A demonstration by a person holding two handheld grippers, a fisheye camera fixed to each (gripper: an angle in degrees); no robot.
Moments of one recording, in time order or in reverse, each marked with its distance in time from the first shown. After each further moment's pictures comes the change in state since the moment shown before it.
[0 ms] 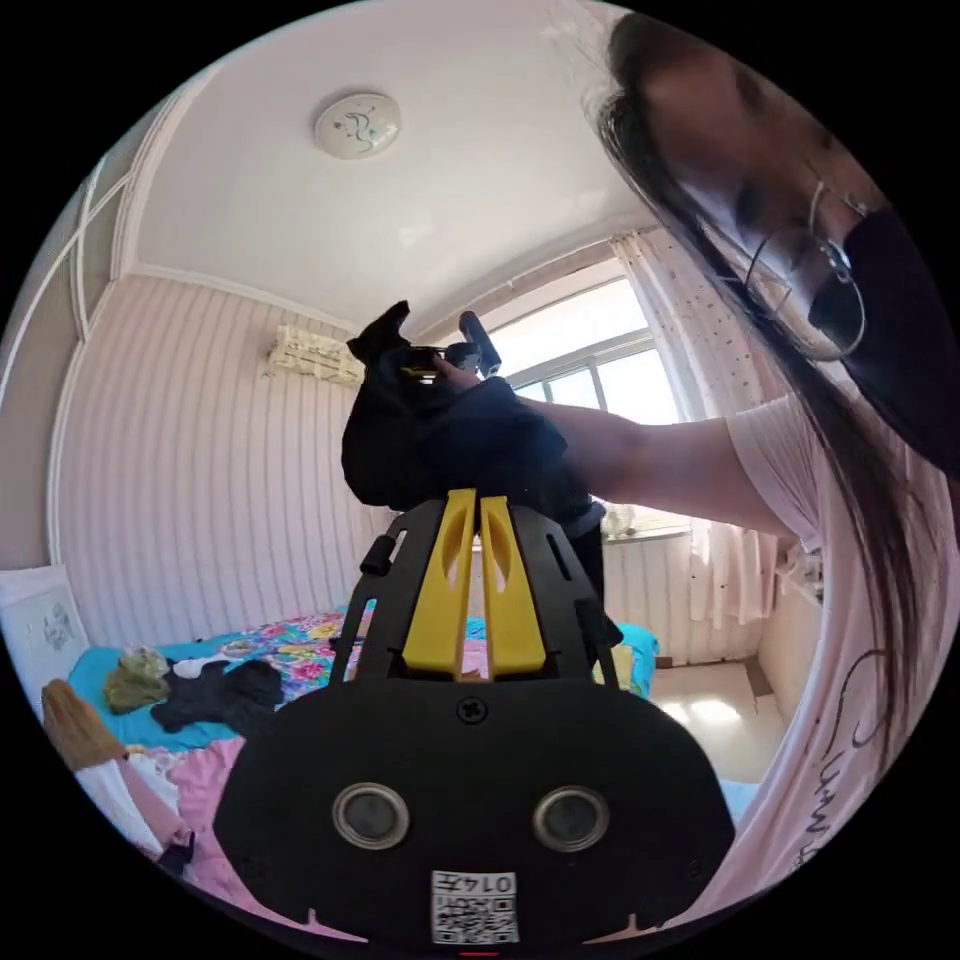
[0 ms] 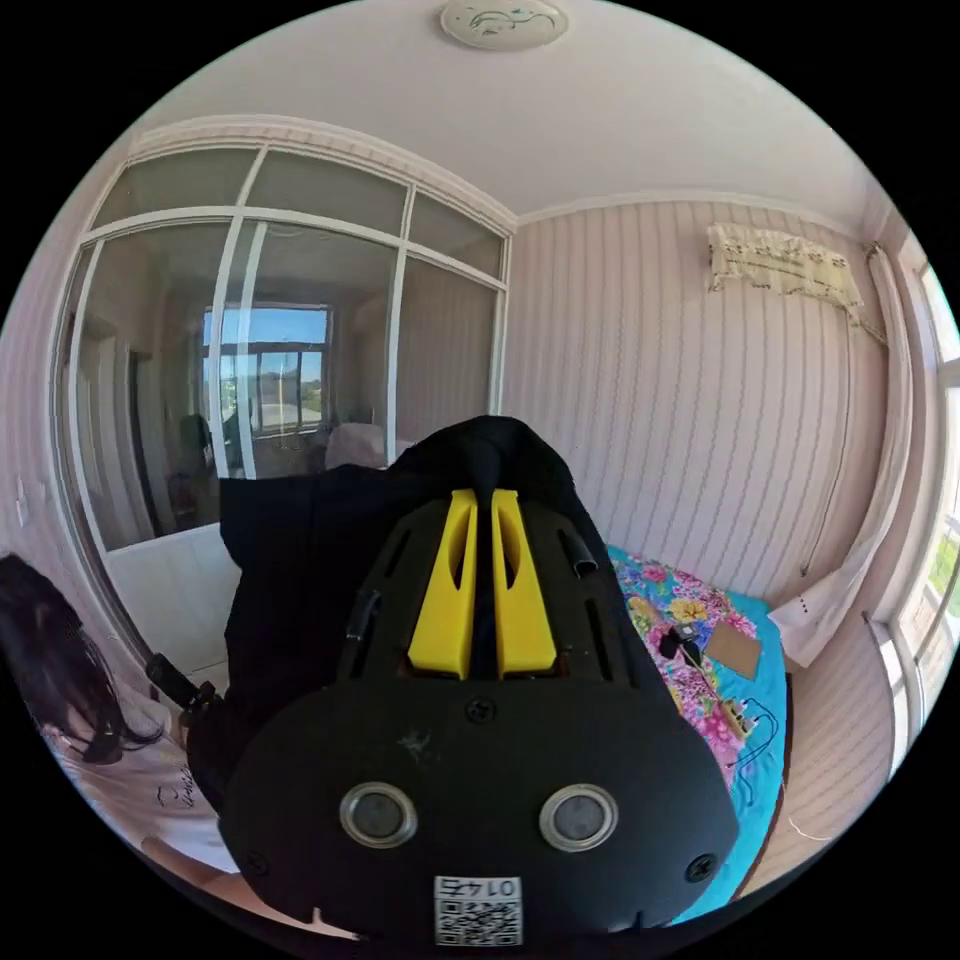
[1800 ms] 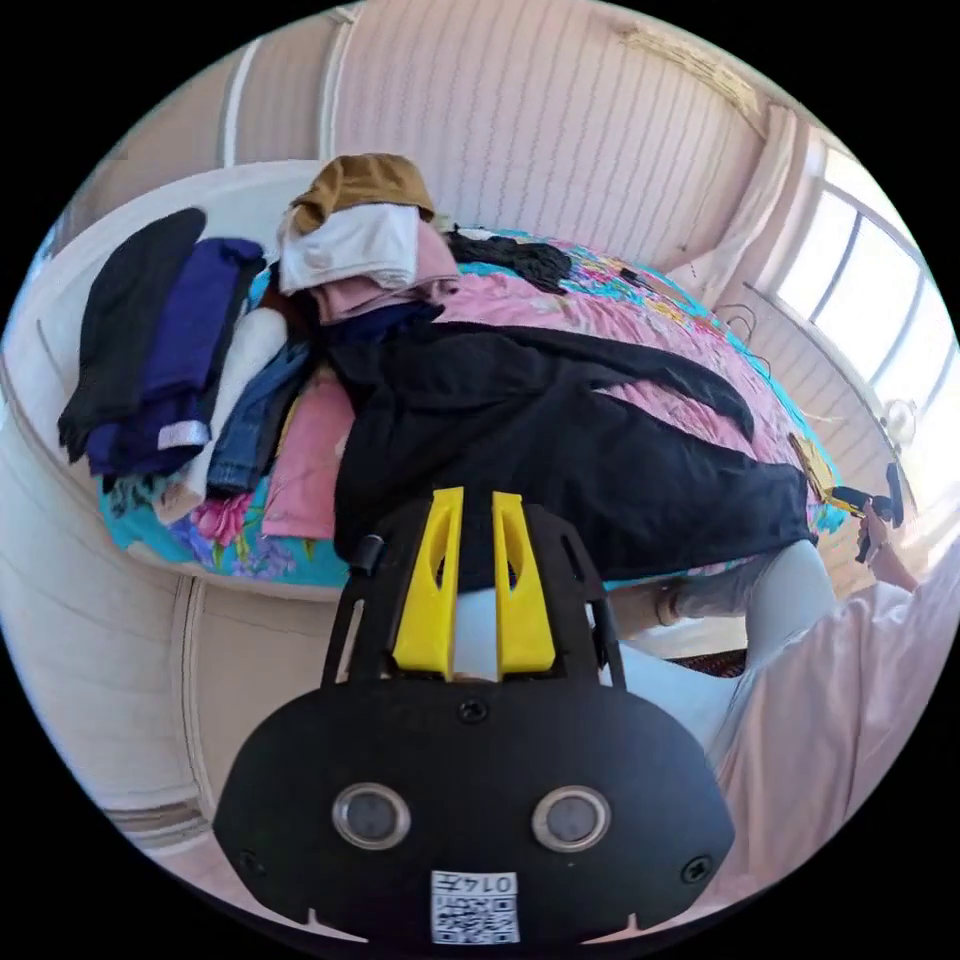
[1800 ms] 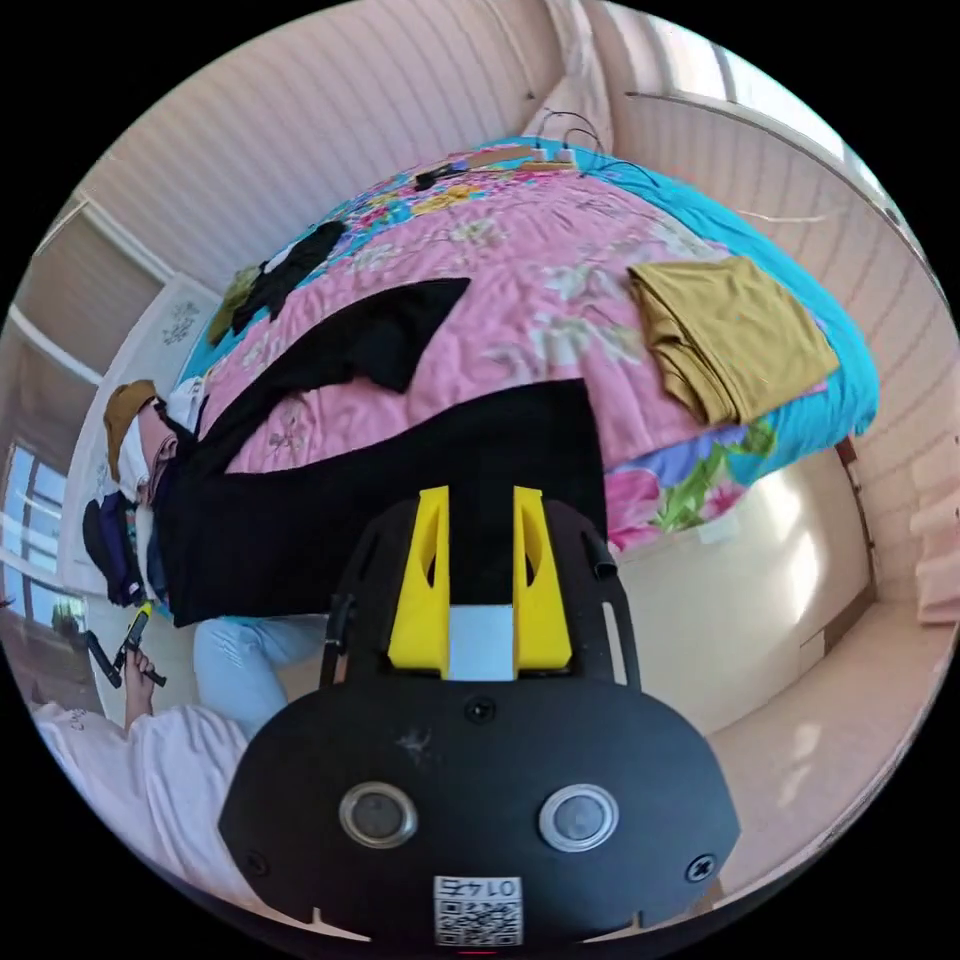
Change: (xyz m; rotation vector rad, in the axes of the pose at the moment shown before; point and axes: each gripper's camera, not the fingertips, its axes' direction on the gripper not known) left arm -0.170 0.259 -0.001 -0.996 -0.551 -0.480; right arm 0.064 0.661 -0.133 -0.600 0.478 0.998
